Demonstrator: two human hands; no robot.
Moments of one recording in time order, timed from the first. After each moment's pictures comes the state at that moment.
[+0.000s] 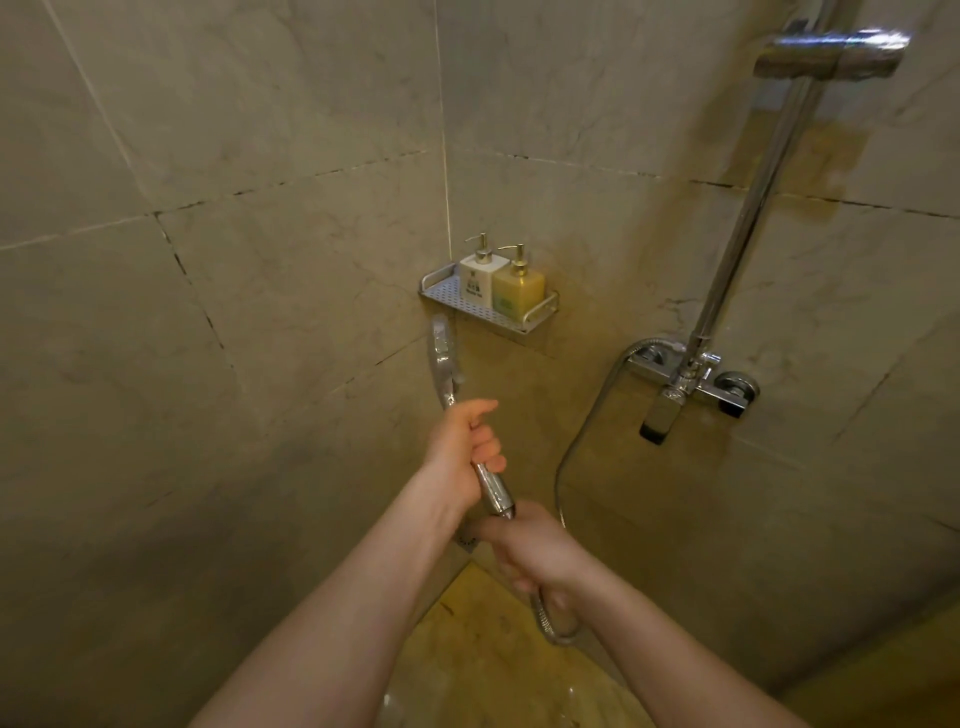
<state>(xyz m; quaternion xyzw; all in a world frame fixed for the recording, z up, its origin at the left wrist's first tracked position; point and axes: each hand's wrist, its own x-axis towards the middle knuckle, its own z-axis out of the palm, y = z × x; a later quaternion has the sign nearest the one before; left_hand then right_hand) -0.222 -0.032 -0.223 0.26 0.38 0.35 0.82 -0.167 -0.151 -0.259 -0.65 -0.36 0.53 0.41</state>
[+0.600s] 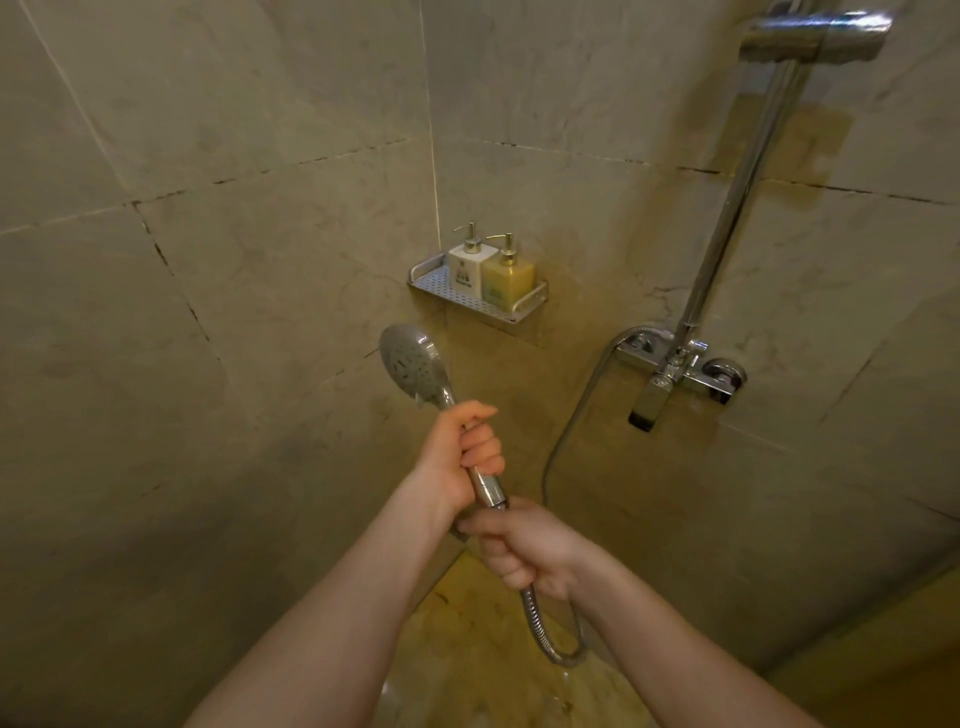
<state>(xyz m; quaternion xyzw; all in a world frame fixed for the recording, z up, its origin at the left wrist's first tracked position) -0.222 -0.038 -0.240 0.24 0.28 0.28 0.88 -0.157 -0.156 -0.267 -0.55 -0.28 0.67 0.42</state>
